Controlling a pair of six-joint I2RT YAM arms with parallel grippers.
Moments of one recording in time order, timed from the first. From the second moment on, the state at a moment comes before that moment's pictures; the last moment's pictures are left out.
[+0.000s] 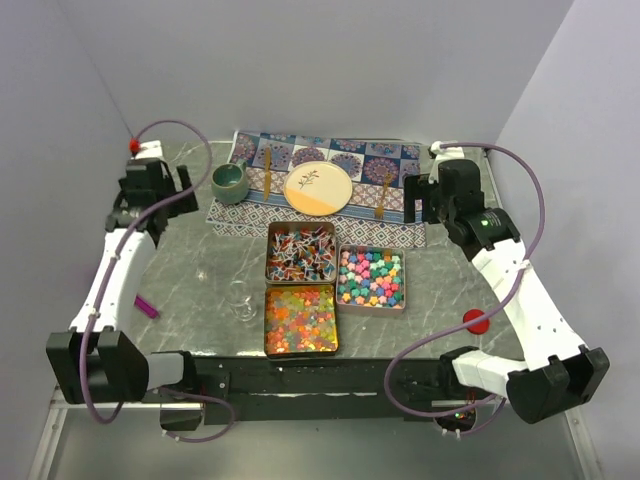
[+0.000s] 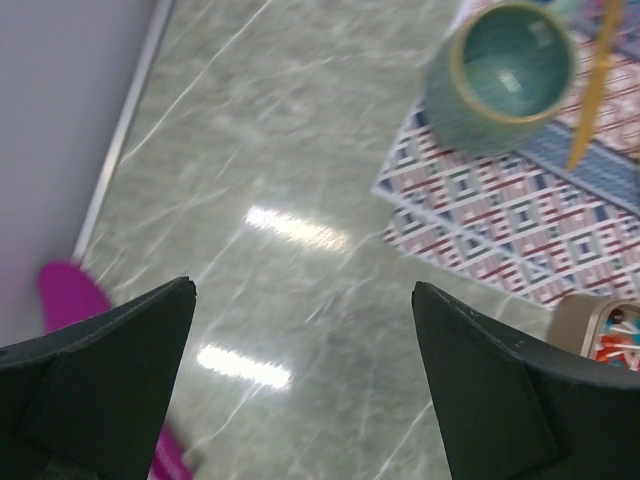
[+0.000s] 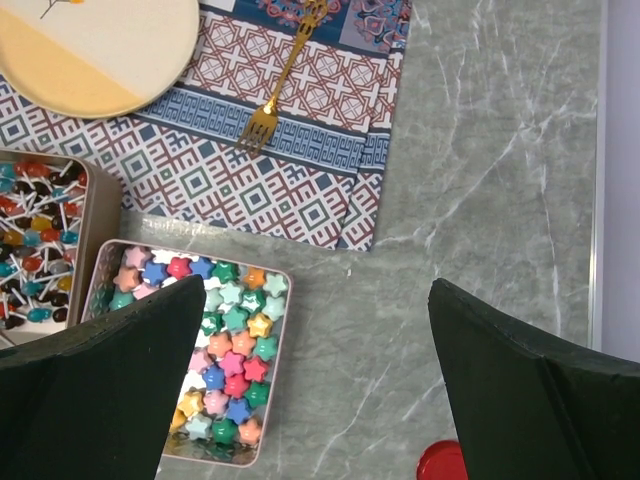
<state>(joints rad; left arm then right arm) 0.01 1.25 1.13 -0.46 -0.22 -0.16 0.29 1.16 1.24 -0.67 0.22 0.06</state>
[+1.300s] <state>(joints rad) -0.29 1.10 0.99 -1.02 0.34 0.52 0.29 1.20 1.18 -0.61 -0.07 -0.09</state>
